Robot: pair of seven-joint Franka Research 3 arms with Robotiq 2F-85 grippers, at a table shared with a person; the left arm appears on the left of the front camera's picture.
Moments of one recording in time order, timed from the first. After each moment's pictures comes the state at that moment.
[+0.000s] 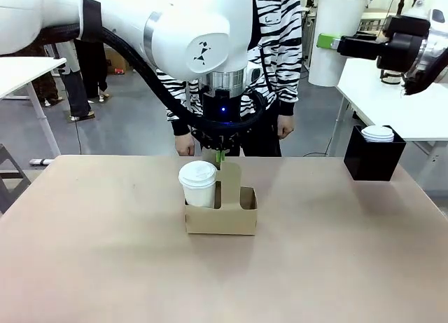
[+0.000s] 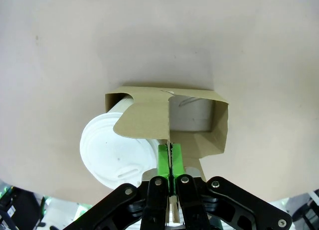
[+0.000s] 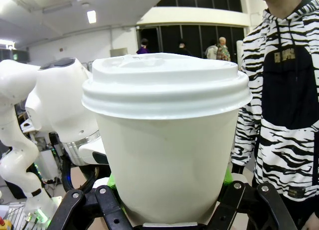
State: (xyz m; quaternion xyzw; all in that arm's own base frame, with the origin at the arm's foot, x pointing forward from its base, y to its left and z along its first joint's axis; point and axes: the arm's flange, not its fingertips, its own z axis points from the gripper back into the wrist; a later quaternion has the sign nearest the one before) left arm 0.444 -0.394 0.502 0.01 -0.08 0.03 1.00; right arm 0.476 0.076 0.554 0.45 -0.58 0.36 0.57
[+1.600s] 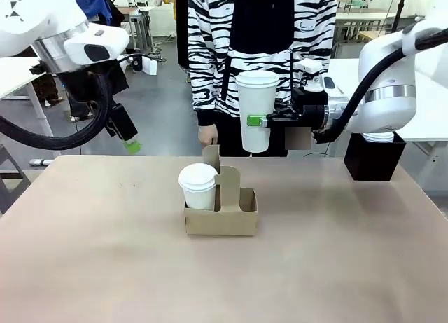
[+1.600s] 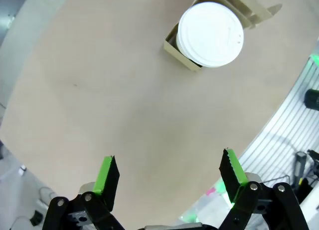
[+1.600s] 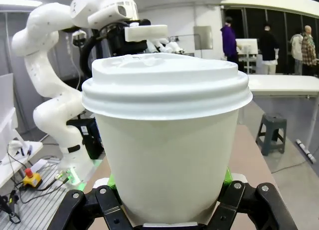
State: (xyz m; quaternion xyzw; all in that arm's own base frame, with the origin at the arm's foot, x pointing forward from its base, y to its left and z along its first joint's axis) left arm 0.386 -0.167 0.563 -0.06 -0.12 -0.42 0.90; right arm 0.523 0.209 0.413 0.56 -0.46 0.49 0.49
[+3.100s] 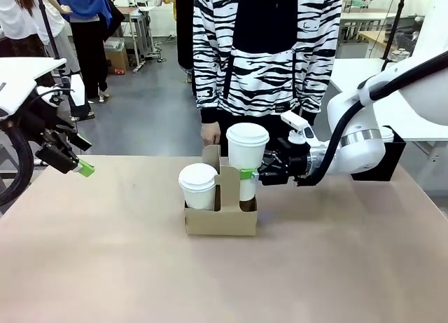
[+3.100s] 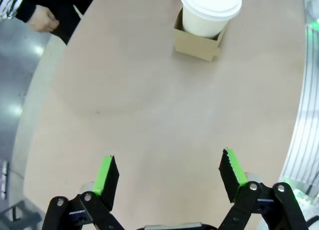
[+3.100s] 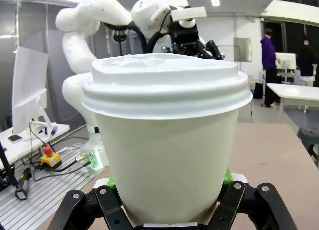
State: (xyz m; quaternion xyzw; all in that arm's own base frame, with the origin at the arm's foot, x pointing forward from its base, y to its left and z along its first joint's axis) left arm 0.373 -0.035 0.492 -0.11 -0.27 -0.55 0.78; right arm 0.495 0.241 0.300 0.62 -0.42 0.52 0.41
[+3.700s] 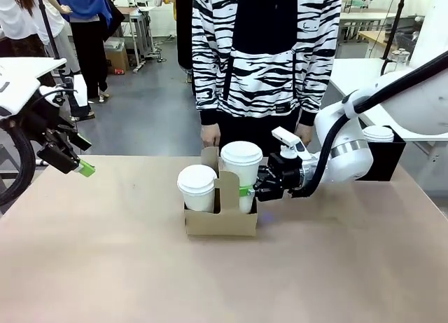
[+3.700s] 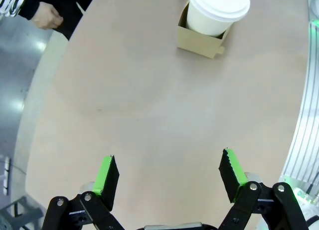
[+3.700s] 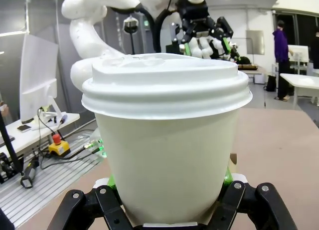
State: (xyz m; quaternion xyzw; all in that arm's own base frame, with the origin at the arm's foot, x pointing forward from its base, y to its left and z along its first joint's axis) left arm 0.371 -0.039 0.494 -0.10 -0.27 -0.55 0.79; right arm 0.494 0.254 0.258 0.63 -0.39 0.54 0.40
